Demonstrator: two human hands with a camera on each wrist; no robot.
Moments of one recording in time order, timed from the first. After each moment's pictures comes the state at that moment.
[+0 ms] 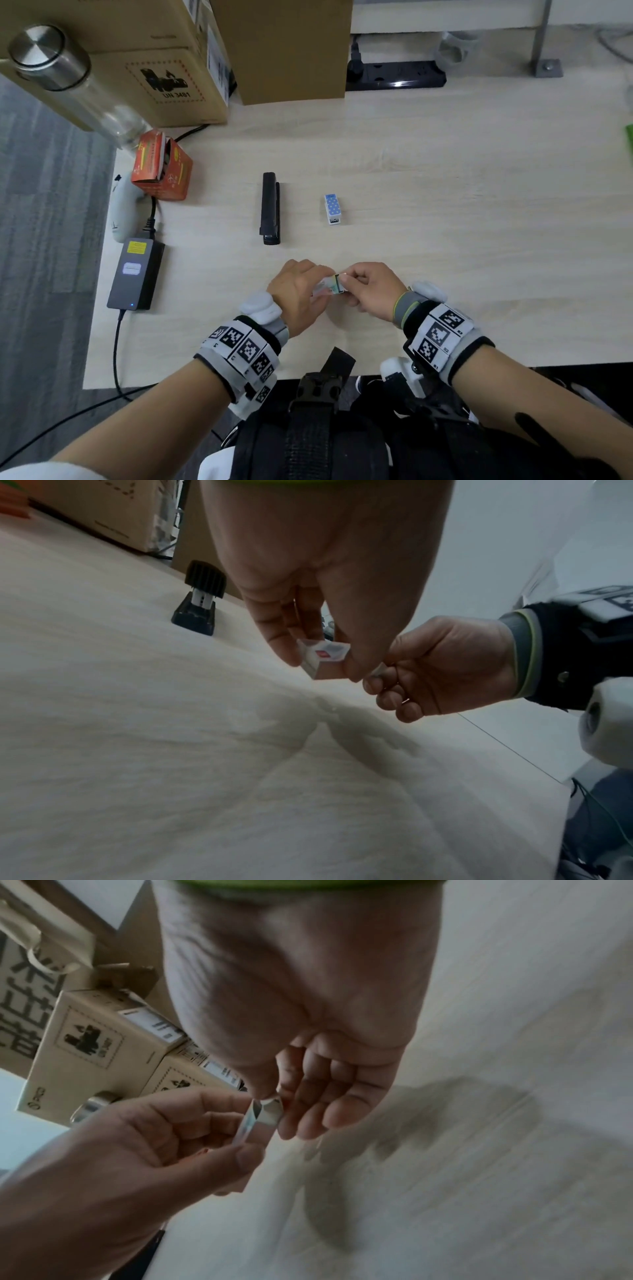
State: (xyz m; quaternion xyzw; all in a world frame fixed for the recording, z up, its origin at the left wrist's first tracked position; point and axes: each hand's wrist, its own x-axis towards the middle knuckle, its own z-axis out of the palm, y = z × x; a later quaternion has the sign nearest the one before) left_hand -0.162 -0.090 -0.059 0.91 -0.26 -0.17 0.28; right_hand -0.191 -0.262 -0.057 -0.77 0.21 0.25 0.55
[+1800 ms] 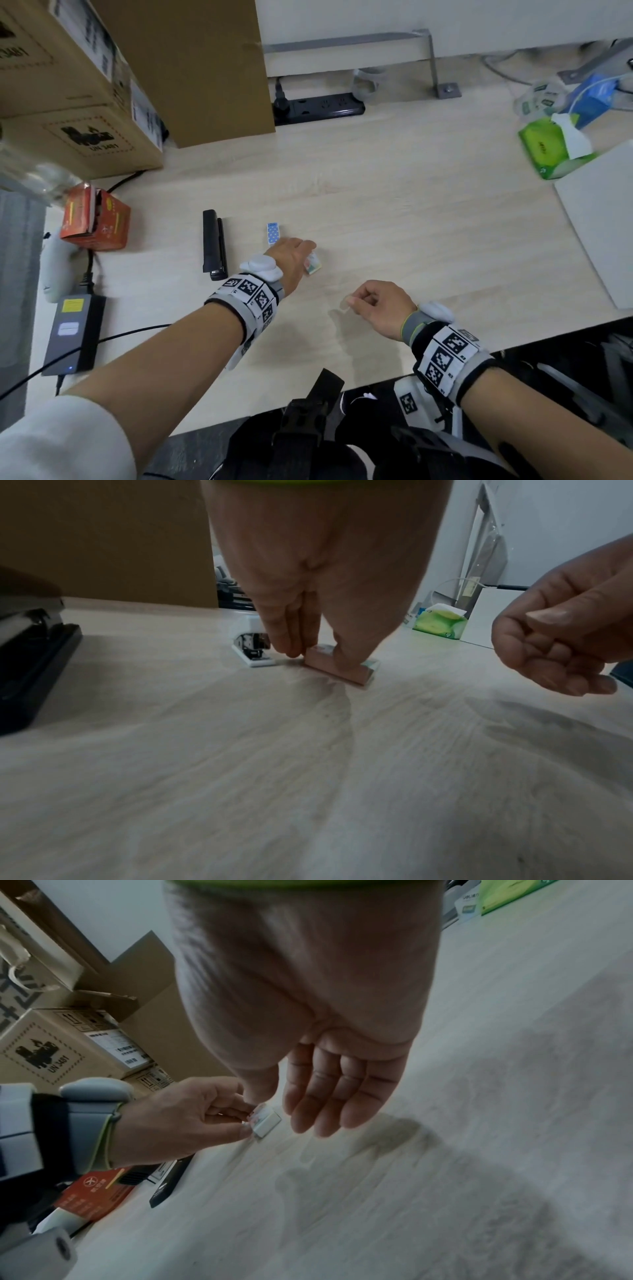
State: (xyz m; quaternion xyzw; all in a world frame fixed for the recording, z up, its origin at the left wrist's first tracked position) left_hand -0.084 -0.184 -0.066 0.89 -0.36 -0.26 0.09; right_hand -0.235 -0.346 -0.039 -0.84 0.27 0.20 0.43
